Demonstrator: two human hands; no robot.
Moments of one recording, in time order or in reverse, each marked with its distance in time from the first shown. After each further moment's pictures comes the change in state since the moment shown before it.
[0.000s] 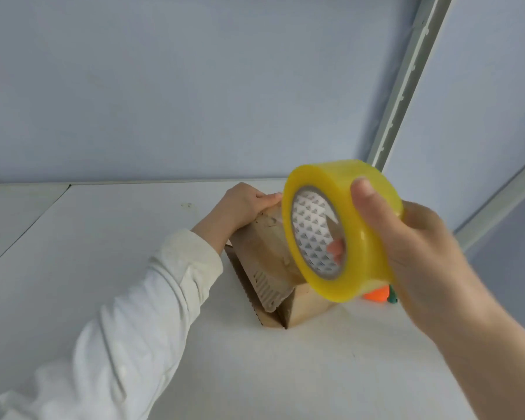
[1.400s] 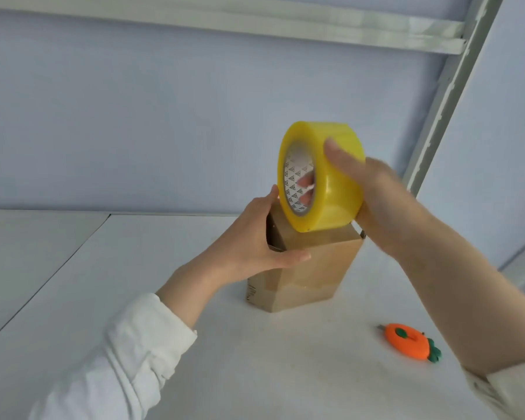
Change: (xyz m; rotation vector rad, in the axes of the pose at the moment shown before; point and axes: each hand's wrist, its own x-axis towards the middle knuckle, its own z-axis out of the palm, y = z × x) left_hand -0.046 -0.013 -0.044 -0.016 0.062 0.409; right_hand 0.095 -0.033 0.035 0.087 -0.159 -0.046
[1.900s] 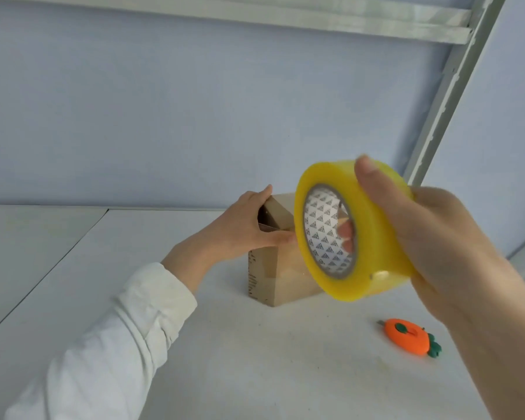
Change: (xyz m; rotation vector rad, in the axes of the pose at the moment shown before) left_hand 0.018 -0.008 -0.016 0.095 -0.115 -0.187; right_hand -0.057 -0.008 0.002 -0.234 0.262 0.065
